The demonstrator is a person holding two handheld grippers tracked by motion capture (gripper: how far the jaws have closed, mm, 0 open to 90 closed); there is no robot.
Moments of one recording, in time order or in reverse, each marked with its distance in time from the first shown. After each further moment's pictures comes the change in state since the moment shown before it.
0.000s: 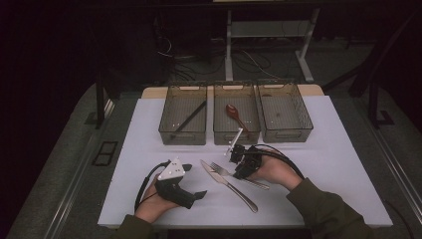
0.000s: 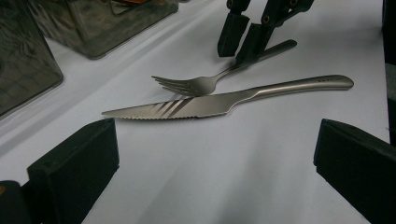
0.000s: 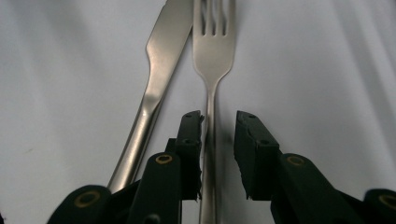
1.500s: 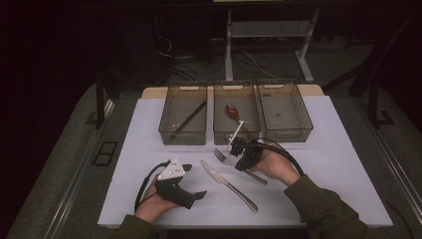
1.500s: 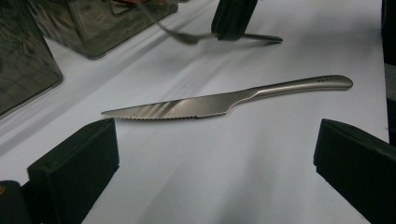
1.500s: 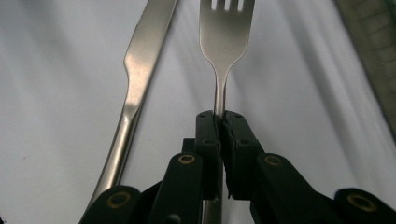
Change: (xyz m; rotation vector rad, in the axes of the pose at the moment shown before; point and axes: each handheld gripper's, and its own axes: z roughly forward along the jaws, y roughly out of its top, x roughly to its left) left arm 0.000 0.000 0.000 -0.008 0.000 -0.008; right arm -0.011 0.007 -0.016 0.003 -0.039 0.045
